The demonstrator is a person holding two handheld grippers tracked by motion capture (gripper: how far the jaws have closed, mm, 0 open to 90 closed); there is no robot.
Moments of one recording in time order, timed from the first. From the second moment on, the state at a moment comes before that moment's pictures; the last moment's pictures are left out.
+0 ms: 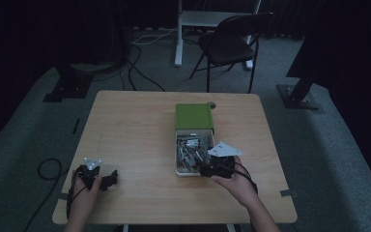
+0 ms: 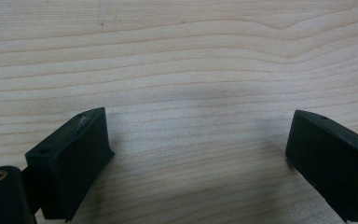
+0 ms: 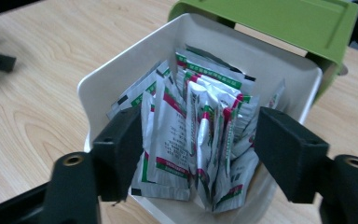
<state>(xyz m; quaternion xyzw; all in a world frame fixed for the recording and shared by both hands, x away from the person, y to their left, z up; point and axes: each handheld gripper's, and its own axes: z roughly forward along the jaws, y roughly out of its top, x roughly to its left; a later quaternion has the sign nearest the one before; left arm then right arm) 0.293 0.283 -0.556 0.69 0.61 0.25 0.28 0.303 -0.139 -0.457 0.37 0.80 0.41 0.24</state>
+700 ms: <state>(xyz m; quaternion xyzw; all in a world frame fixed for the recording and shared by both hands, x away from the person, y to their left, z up) 0.293 0.283 -0.556 0.69 0.61 0.25 0.28 0.307 -0.114 -0.477 0.33 0.83 0.39 0.24</state>
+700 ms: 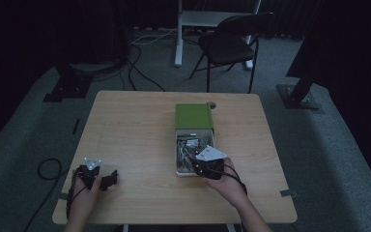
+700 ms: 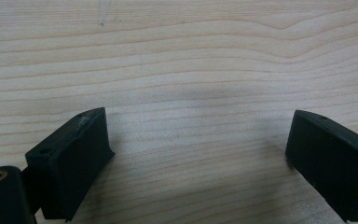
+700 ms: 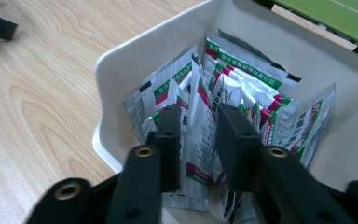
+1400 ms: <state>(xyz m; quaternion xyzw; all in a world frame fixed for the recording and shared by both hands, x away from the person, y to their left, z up) 0.293 0.283 -0.556 0.69 0.61 0.25 0.28 0.314 -0.095 -0.497 0.35 0.83 0.34 0.26</state>
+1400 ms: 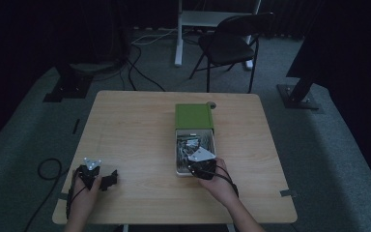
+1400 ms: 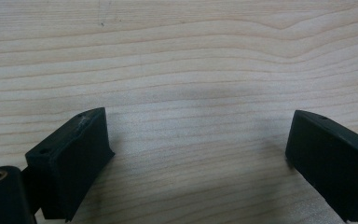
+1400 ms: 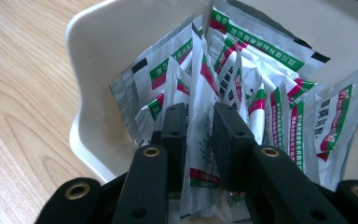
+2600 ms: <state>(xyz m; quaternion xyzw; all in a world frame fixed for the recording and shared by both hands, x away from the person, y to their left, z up) 0.293 0.283 -0.556 0.69 0.61 0.25 0.28 0.311 -0.101 -0.477 0.35 0.82 0.37 0.25</state>
